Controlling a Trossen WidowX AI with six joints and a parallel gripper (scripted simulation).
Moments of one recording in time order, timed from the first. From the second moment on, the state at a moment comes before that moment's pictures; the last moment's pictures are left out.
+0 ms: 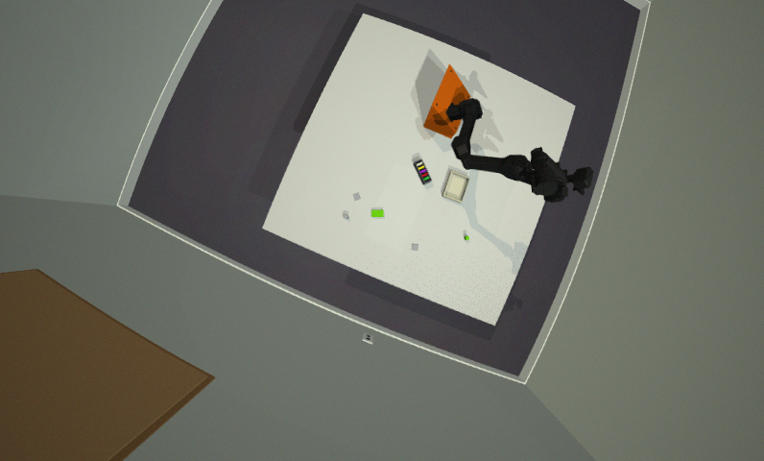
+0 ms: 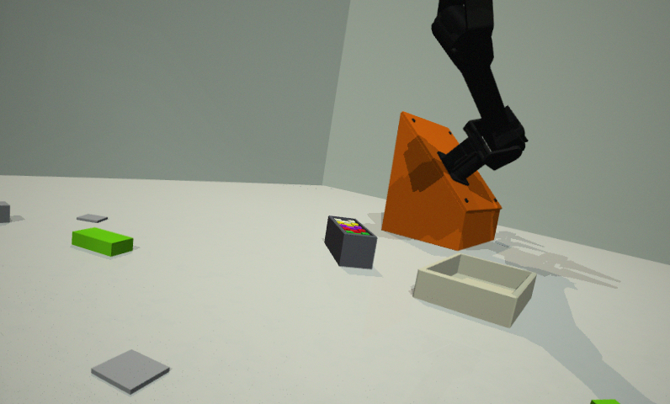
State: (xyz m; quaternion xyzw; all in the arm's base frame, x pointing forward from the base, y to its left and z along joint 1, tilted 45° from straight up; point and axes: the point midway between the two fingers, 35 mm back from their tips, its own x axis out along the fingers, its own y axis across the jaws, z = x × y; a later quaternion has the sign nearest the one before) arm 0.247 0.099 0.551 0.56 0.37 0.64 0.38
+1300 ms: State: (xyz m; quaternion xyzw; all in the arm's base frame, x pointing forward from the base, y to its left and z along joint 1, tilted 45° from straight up) arm 0.035 0.296 0.457 0.06 0.14 0.60 0.79
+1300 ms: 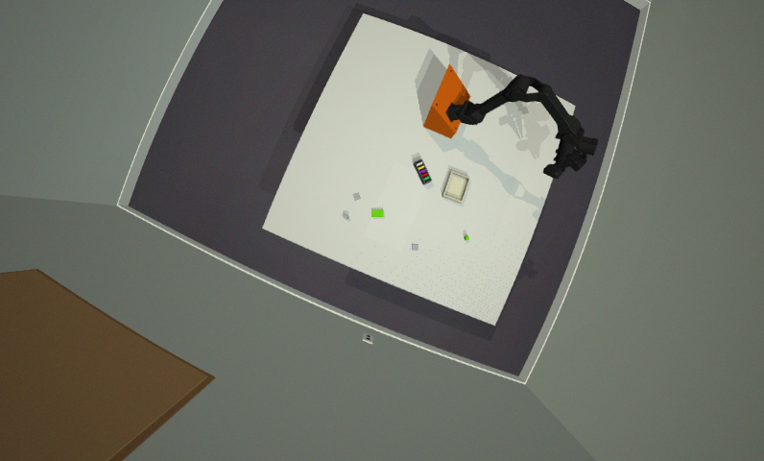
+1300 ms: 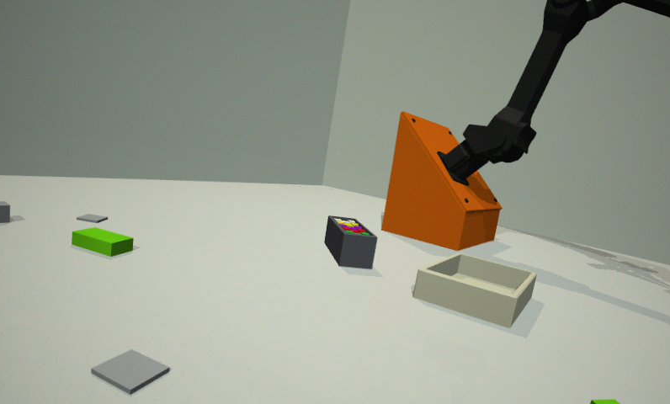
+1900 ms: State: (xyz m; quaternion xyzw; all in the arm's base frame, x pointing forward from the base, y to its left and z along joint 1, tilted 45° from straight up) arm 0.232 0.294 0.231 -0.04 0.42 0.37 0.83
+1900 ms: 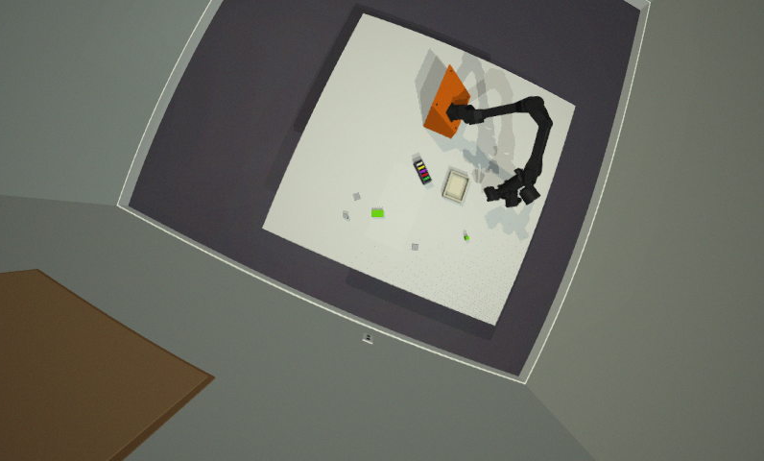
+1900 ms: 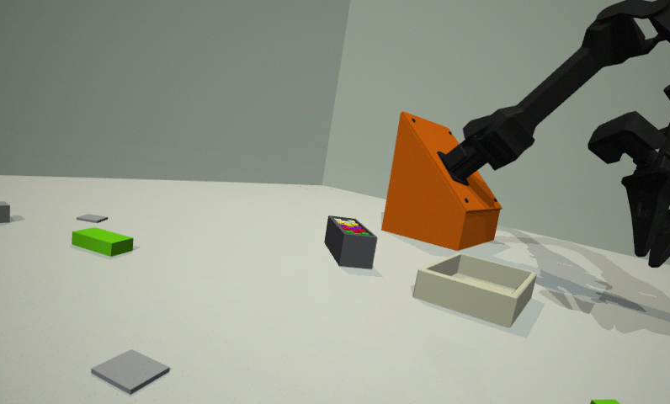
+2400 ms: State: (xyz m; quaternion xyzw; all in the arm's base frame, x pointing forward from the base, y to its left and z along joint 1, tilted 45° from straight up) arm 0.305 0.152 0.060 0.15 0.67 0.17 0.70
